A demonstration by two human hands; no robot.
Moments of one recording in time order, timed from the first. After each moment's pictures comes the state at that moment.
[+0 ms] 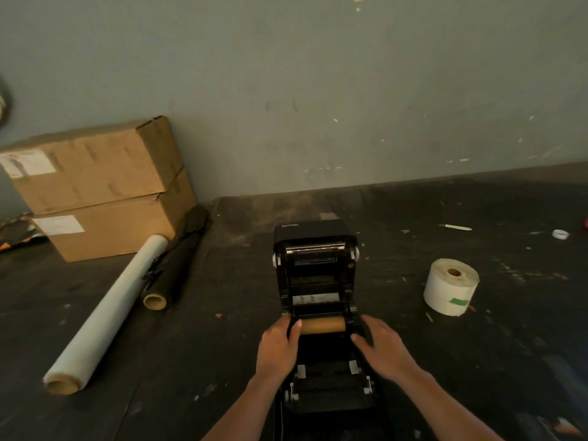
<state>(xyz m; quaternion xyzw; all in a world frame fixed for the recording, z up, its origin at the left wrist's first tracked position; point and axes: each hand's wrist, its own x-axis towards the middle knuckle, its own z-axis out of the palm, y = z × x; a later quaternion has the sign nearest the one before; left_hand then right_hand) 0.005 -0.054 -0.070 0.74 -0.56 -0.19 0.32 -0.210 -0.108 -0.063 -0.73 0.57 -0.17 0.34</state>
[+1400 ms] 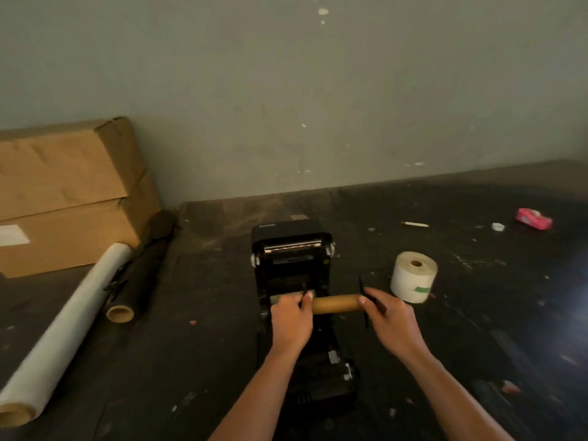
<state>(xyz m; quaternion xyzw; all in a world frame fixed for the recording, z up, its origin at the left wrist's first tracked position) -0.052 -0.065 -0.002 0.69 -0.52 -0.28 0.42 -0.244 -0.077 -0.002 -0.70 0.56 -0.38 0.25</state>
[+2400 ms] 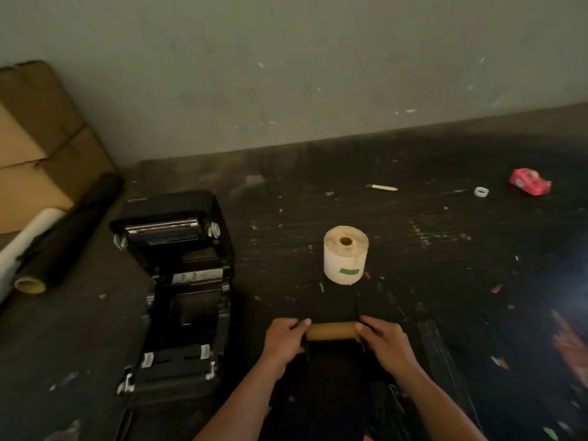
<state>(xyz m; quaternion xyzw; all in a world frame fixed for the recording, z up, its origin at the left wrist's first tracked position) -0.256 -0.132 -0.108 0.73 -0.33 -0.50 0.32 -0.459 -0.159 -0.116 -0.57 0.63 -0.23 0.48</state>
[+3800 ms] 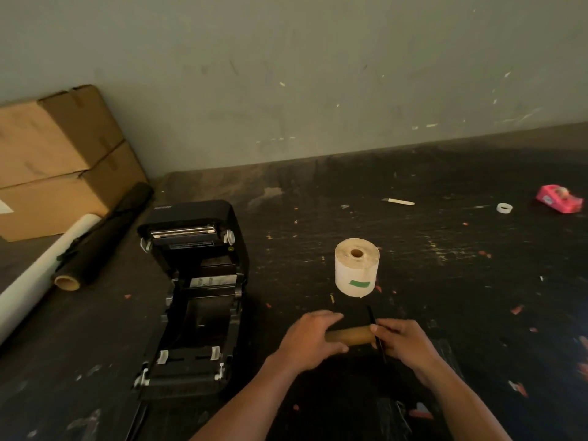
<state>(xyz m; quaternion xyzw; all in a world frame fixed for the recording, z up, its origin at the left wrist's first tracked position) -0.276 -0.140 -0.075 0.66 -0.70 -0.25 0.11 -0.479 -0.180 -0.085 -0.56 0.58 -0.21 0.56</state>
